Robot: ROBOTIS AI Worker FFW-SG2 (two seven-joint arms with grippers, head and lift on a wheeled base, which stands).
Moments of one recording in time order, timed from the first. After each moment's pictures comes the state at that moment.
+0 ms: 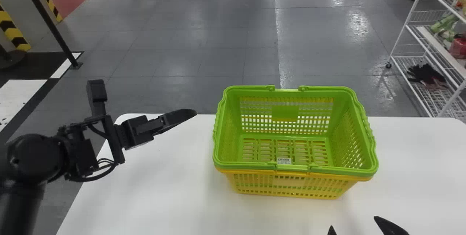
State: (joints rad) left arm -0.17 0.36 0.23 -1.58 0.81 1.11 -0.55; right arm 0.72 -0.09 0.10 -1.83 -0.01 -0.30 0.16
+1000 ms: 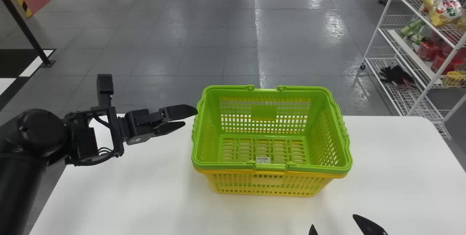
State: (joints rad) left arm -0.33 0.34 0.09 -1.36 0.82 1.15 -0.59; right arm 0.73 -0.09 0.09 -1.82 -0.01 -0.30 0.16
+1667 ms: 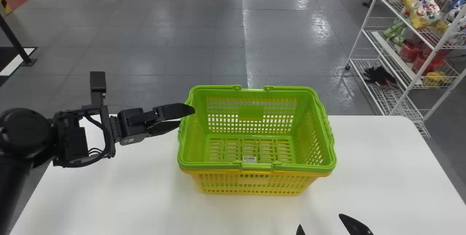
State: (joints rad) left arm -0.32 0.33 0.08 -1.41 0.88 1.19 -0.58; right arm 0.73 -0.09 0.08 -1.81 -0.01 -0.31 0.16
